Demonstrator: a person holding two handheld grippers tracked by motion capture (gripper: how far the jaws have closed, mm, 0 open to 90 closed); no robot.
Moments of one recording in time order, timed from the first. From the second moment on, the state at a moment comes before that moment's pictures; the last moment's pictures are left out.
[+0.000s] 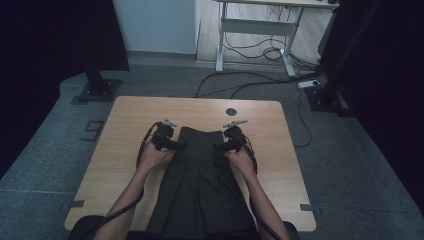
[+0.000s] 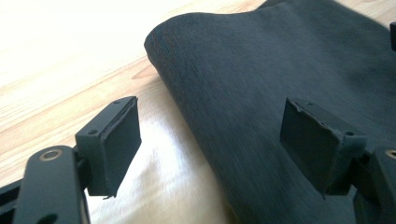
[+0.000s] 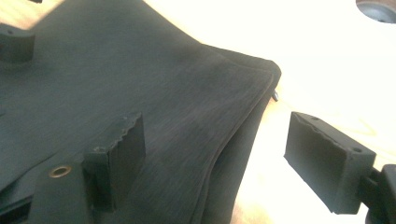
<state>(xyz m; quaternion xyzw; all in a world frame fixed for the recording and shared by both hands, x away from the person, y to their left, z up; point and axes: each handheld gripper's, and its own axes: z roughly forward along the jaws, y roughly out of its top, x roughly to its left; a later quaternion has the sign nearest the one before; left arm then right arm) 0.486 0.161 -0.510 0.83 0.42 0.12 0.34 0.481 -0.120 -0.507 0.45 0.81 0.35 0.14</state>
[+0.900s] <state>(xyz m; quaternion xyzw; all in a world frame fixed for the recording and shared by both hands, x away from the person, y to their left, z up) 0.502 0.159 -0.529 0.83 0.45 0.07 0.32 0.494 -0.105 -0.532 0.44 0.83 0.32 0.11</state>
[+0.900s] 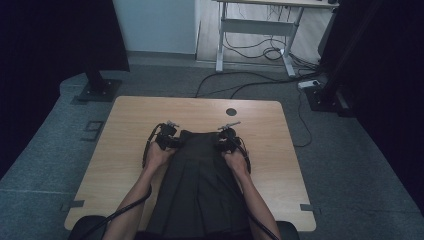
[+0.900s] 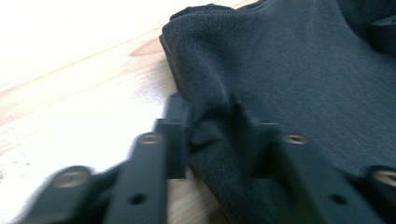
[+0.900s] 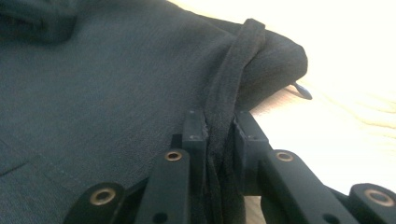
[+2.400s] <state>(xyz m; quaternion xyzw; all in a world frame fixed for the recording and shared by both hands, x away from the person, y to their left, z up) 0.363 0.189 -0.445 0.82 0.25 0.19 0.48 0.357 -0.142 -0.448 0.29 0.82 0.46 0.19</state>
